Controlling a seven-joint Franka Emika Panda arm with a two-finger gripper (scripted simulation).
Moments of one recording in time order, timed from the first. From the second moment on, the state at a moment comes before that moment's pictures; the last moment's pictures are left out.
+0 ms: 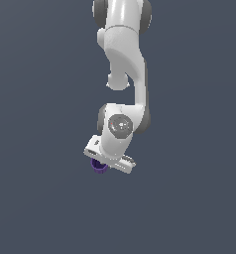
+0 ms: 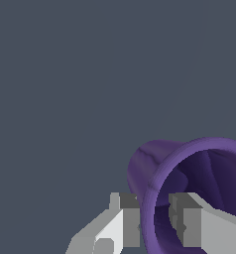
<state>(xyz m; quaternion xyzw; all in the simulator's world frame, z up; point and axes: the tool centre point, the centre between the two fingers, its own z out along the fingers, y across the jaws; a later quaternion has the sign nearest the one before) 0.079 -0.050 0.065 0.98 -0.17 0.00 0.10</state>
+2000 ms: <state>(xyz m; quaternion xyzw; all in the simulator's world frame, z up) -0.006 0.008 0.230 0.98 -0.17 0.00 0.10</state>
